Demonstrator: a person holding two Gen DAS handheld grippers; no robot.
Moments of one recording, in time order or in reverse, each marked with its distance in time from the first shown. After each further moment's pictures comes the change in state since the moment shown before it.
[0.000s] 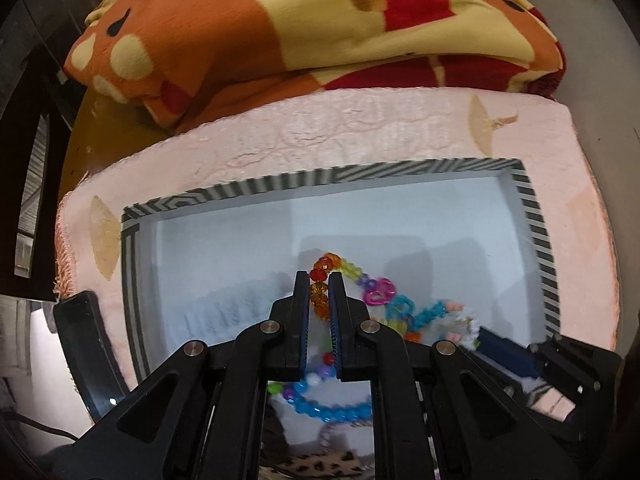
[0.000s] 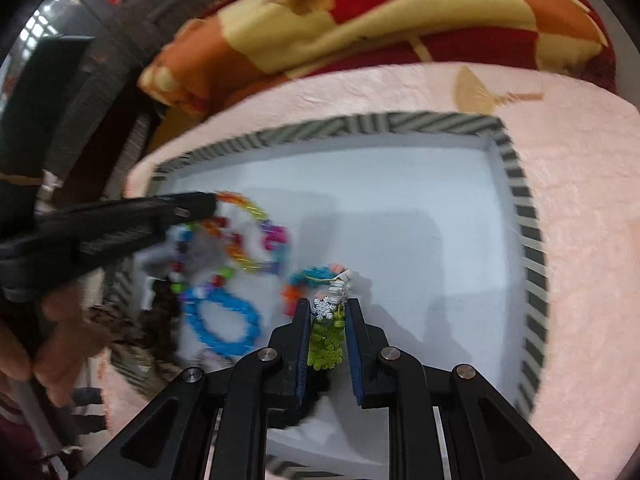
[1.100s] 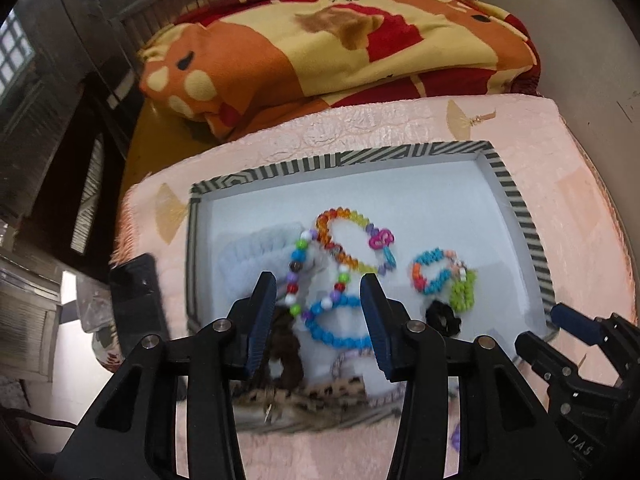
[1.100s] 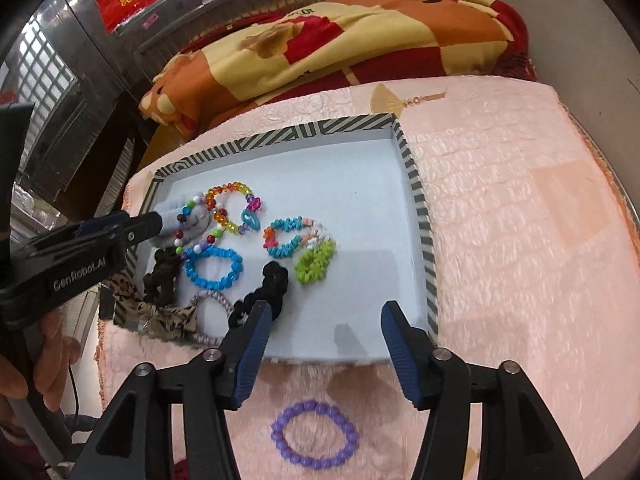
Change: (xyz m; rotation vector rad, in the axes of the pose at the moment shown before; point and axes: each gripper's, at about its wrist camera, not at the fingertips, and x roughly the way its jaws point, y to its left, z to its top) left arm -0.071 -0.020 -0.067 0.034 -0.153 0.121; right arm -0.081 -0.001 -0.073 0.074 -0.114 -0.100
